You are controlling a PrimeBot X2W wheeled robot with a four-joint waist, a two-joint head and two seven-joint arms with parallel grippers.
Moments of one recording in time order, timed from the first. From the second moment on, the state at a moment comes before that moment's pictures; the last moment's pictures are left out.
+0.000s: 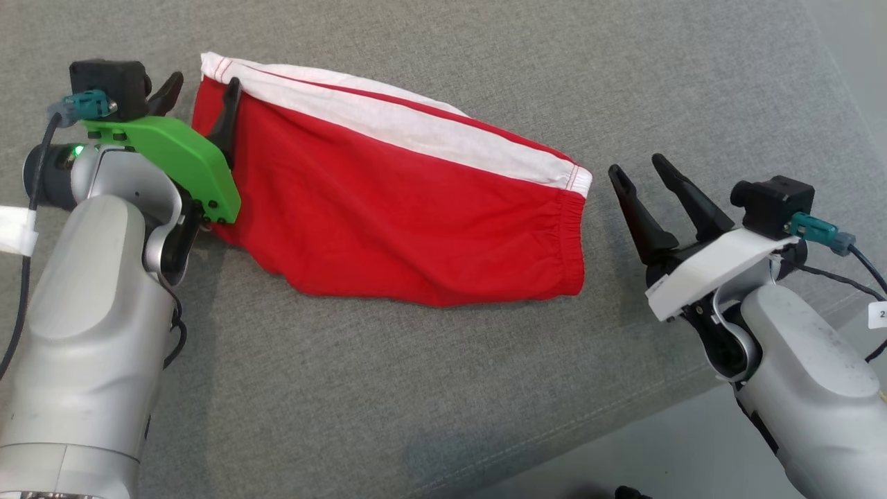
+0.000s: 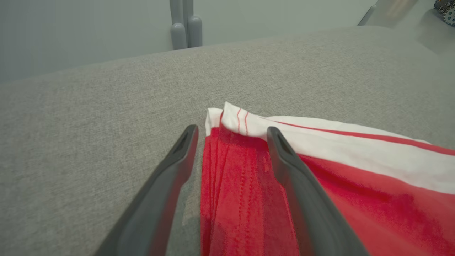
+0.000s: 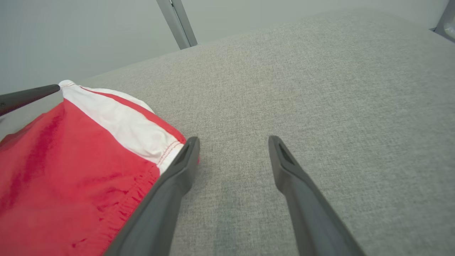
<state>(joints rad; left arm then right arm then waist) -0.81 0.15 -0.29 0.66 -0.43 -0.09 0.06 -0.46 -0.27 0.51 0.42 0.63 0.12 -0.25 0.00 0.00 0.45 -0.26</state>
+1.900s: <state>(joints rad) -0.50 0.04 -0.29 0.72 -0.61 -0.12 -0.13 -0.27 -0.30 0.28 0.24 0.54 0.12 -0.25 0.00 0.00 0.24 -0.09</state>
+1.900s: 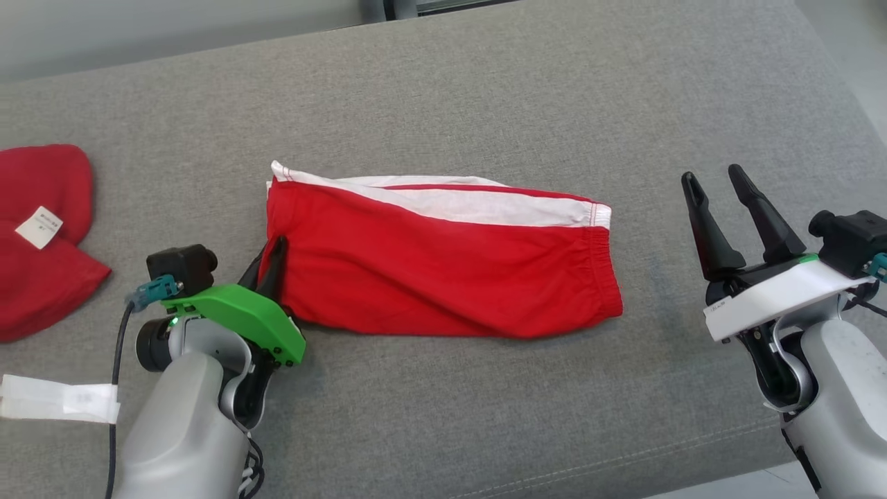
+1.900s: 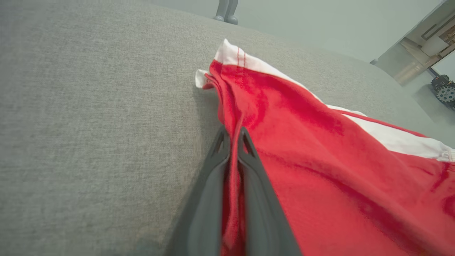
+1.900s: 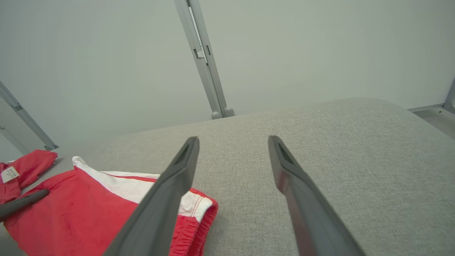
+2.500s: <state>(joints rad) -0.33 0.04 -0.30 0.63 -0.63 -0.07 -0.18 -0.25 -0.28 0.33 0.24 0.52 0.12 -0.25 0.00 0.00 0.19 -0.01</state>
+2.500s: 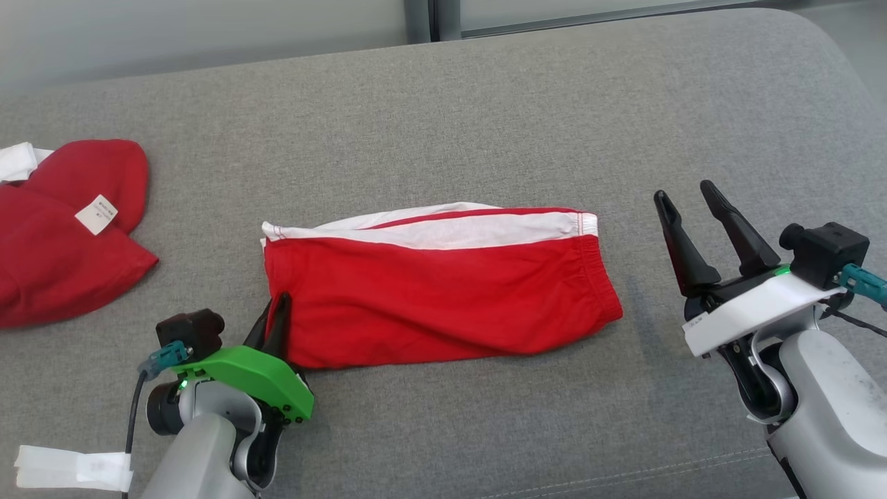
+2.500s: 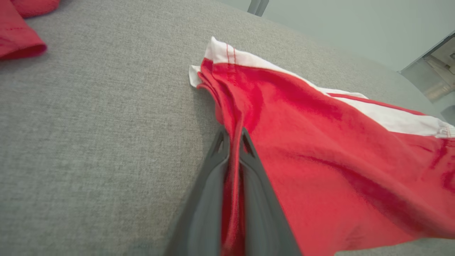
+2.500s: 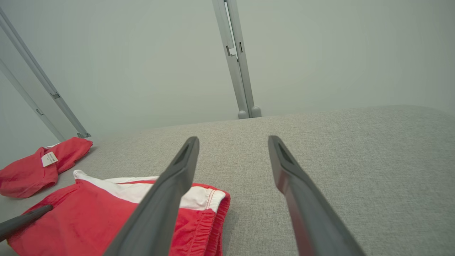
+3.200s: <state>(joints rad) -0.28 0.05 -0.26 0.46 -0.59 -0.02 -0.25 -0.26 -0.25 0.28 0.25 0.41 0.04 -0.25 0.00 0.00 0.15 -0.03</state>
